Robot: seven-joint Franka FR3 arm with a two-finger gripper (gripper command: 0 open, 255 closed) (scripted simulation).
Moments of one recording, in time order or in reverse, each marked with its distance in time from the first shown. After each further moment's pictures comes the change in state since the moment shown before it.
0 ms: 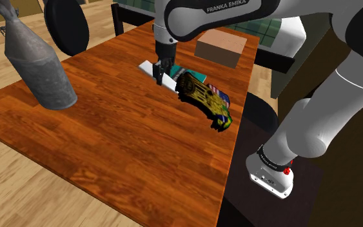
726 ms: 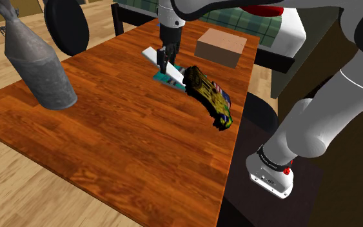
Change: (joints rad) arm -0.012 -0.050 -0.013 0.071 0.007 -0.119 -0.027
